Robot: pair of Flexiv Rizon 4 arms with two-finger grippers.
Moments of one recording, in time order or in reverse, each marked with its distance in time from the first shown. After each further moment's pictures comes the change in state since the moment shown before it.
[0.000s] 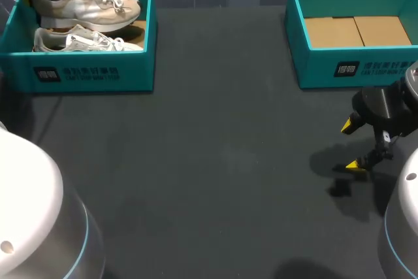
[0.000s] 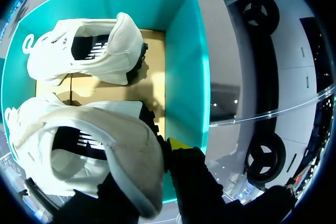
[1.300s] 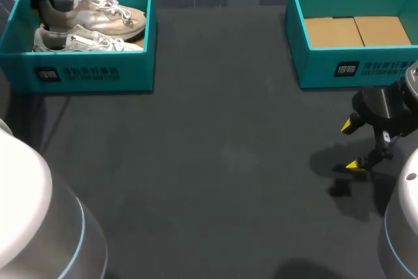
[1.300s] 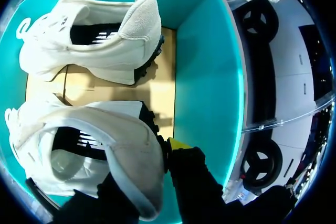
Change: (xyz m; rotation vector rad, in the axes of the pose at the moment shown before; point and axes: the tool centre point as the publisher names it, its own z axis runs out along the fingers) left arm -0.019 -0.002 0.034 0.047 0.050 -0.033; right arm 0.000 0.000 0.000 0.000 0.000 0.000
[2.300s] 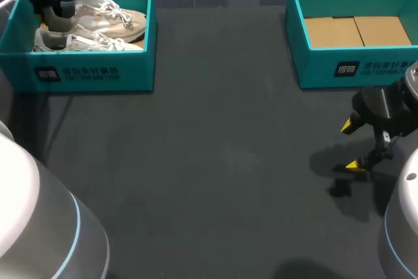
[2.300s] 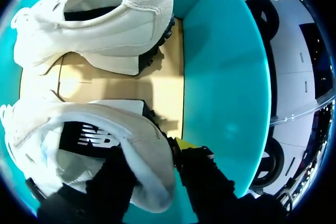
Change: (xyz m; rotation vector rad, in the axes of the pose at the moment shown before) left arm -0.012 0.010 0.022 -0.011 -0.004 0.005; right arm 0.000 0.000 0.000 0.000 0.000 0.000
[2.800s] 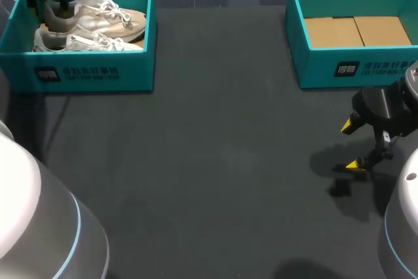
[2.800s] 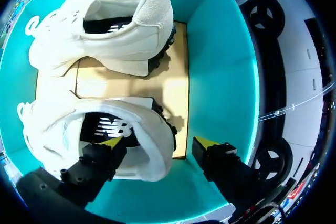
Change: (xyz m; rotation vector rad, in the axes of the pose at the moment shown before) left arm -0.004 0.003 -0.025 0.008 -0.106 0.013; right arm 0.000 0.000 0.000 0.000 0.000 0.000
